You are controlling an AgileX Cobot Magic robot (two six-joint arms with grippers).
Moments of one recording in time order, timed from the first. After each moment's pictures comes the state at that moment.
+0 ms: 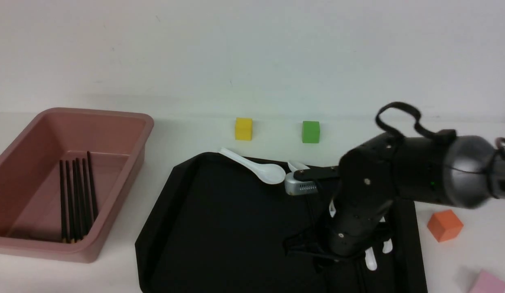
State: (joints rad) right arm 0.61 1.85 -1.17 0.04 0.74 0.45; left arm -0.12 -0.01 0.03 -0.08 0.38 -0.23
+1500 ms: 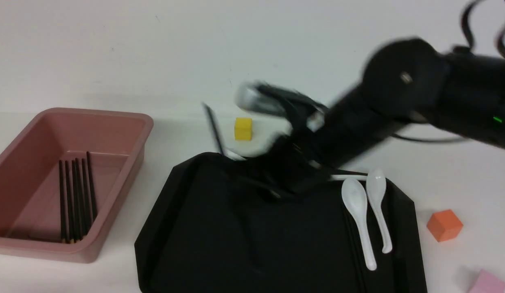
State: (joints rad) right arm 0.66 1.75 -1.49 0.68 0.83 -0.05; left arm -0.12 -0.01 0.03 -0.08 0.38 -0.23
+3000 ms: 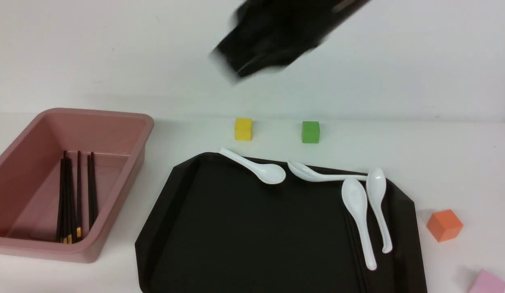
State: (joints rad) right arm 0.76 1.63 -2.09 0.13 1.26 -0.12; left arm -0.12 -0.01 0.03 -0.08 0.38 -0.23
